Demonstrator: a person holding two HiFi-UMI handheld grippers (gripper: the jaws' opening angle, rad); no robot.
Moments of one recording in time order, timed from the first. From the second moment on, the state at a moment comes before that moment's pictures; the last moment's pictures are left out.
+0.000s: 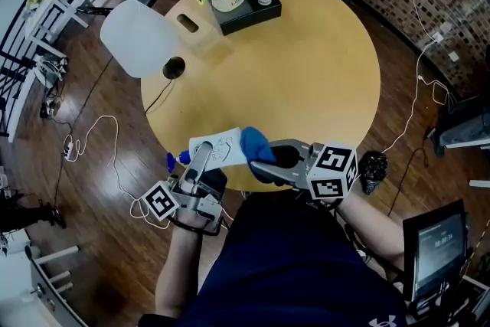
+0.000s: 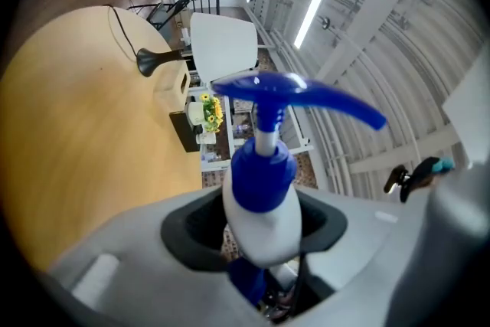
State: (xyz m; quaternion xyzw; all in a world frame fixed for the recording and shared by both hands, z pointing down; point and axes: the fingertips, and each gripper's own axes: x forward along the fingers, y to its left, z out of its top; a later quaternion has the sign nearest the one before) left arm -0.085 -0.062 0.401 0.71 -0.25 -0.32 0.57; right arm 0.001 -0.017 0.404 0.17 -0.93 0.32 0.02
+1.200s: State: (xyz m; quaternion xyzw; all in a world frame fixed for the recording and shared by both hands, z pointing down) left arm -0.057 -0.069 0.476 0.77 -0.39 -0.12 0.49; right arm 0.059 -0.045 0.502 0.32 -0.84 0.44 0.05
